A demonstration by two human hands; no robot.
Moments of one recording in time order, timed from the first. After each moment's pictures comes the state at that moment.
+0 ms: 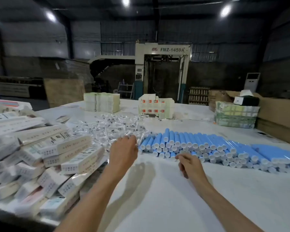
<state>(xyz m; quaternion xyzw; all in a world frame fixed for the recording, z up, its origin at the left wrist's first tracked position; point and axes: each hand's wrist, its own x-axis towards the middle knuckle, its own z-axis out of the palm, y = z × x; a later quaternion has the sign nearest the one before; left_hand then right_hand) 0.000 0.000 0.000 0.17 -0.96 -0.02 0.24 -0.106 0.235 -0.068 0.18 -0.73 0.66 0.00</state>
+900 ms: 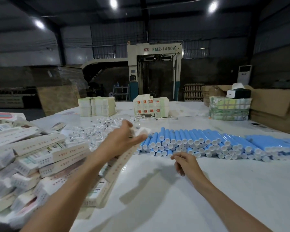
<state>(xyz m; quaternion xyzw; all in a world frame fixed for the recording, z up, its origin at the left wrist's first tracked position) 0.014 -0.007 0.059 0.04 -0.95 -0.23 0.20 -0.115 0.239 -0.078 0.18 -0.73 0.66 -0.02</state>
